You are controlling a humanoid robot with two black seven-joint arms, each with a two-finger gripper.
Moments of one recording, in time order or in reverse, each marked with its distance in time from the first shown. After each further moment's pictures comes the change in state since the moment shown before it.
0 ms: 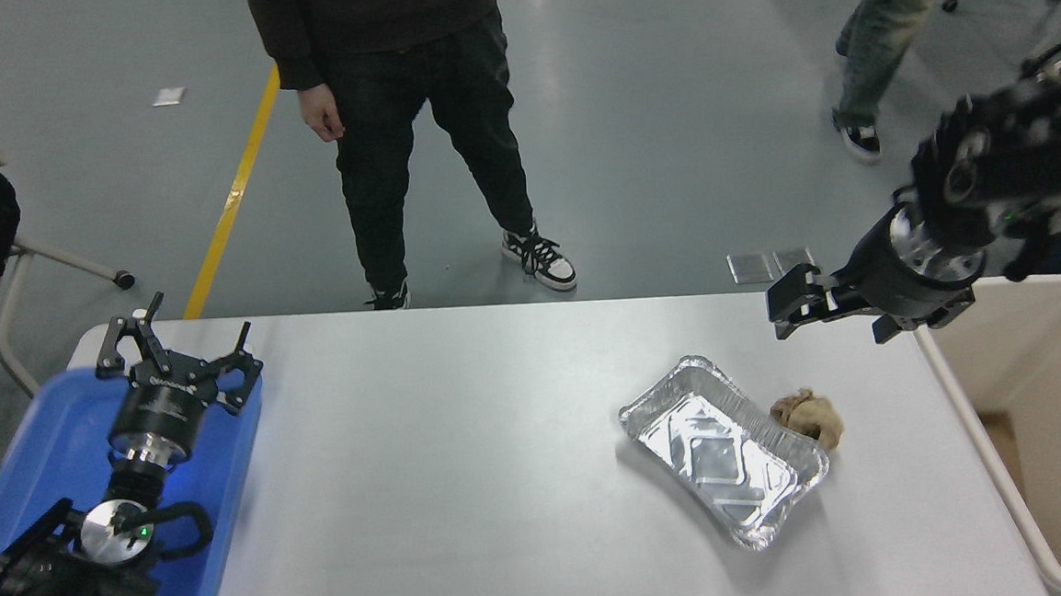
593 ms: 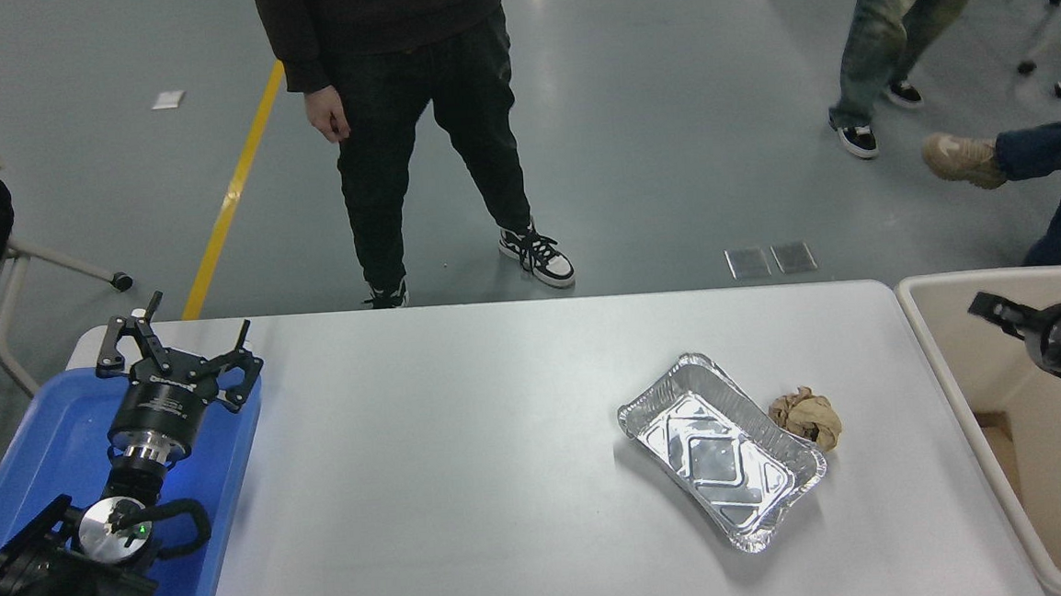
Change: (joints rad) left arm 0.000 0.000 0.000 0.000 0.001 0.000 0.000; right arm -0.629 -0.324 0.134 -0.462 -0.181 -0.555 -0.006
